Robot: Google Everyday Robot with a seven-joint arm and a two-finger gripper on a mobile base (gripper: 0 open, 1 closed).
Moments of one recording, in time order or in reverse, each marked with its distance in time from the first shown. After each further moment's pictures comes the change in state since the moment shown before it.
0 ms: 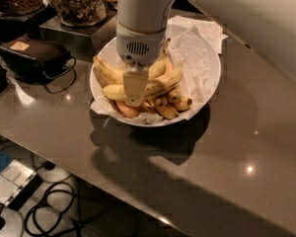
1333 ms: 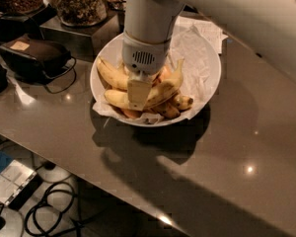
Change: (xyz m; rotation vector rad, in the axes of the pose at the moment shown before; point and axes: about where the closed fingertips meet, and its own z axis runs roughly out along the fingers) arm 0.008 0.003 0.015 -0.017 -0.024 0.002
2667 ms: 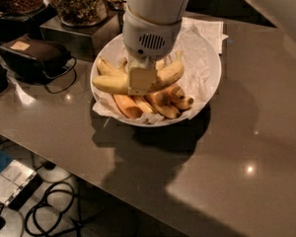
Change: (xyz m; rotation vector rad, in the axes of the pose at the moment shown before) arm -0.005 0.017 -0.050 0.091 -0.067 -0.121
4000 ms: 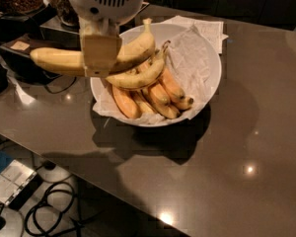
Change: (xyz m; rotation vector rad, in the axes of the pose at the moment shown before) arm -0.076 0.033 -0.079 0.137 -0.083 -0.187
